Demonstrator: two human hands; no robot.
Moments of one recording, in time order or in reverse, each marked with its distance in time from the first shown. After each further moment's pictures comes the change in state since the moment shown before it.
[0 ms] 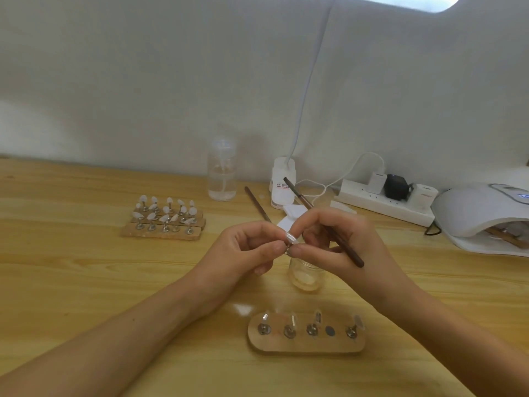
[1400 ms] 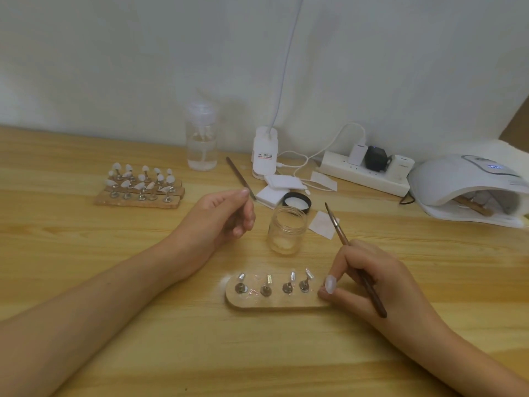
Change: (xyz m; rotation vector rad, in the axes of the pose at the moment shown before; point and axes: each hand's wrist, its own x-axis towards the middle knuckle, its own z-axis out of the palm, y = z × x) left_hand 0.004 0.001 0.007 0.072 0.188 -0.147; right_hand -0.095 0.012 -0.020 -0.341 0.032 0.128
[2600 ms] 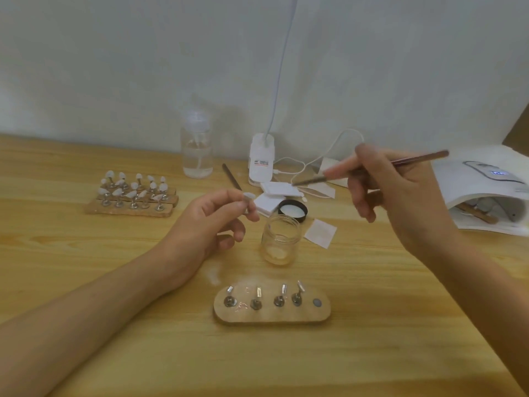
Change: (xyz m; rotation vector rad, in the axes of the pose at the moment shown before) left_hand 0.002 -0.001 0.000 -0.033 0.008 0.074; right_hand 0.090 -0.007 -0.048 0.495 0.225 -0.020
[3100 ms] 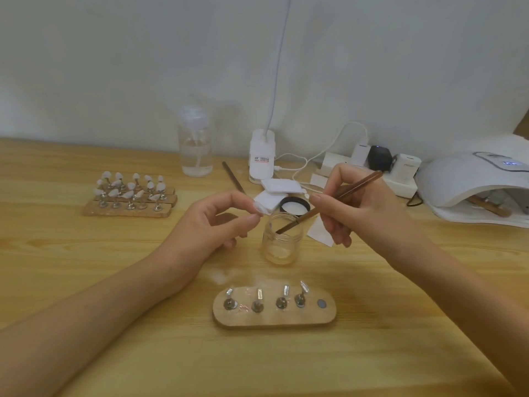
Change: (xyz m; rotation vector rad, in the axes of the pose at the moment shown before) left_hand 0.000 -0.011 -0.006 0.142 -0.036 0.054; right_hand -0.009 0.027 0.018 -0.077 -0.155 0.172
